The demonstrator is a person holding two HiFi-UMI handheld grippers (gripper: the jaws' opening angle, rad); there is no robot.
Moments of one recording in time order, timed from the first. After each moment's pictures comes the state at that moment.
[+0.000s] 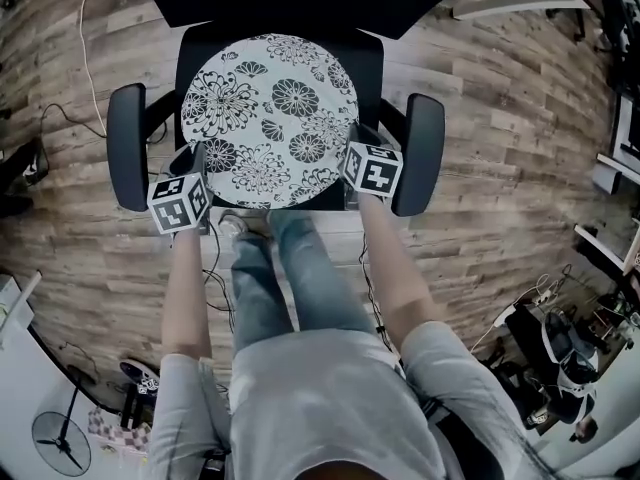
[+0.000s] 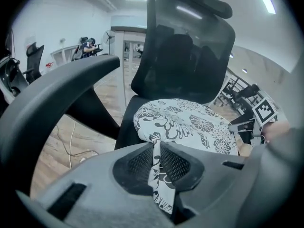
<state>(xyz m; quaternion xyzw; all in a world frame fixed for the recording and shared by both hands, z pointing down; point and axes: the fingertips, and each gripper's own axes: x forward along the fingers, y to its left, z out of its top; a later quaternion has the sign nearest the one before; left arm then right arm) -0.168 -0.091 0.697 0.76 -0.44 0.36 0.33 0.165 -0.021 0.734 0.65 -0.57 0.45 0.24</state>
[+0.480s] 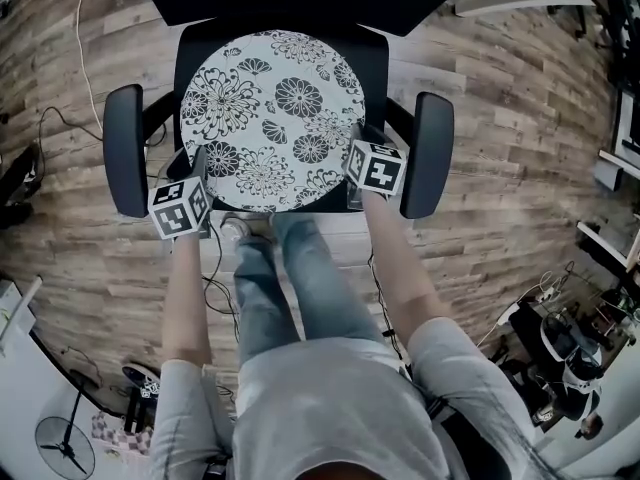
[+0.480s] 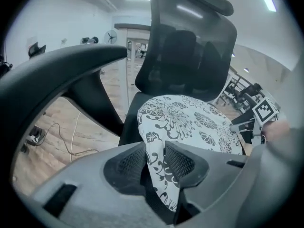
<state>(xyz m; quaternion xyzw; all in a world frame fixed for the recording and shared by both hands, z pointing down) -0.184 -0.090 0.715 0.75 -0.44 0.36 0.33 0.165 -0.017 0.757 0.66 -0.55 0.45 0.25</state>
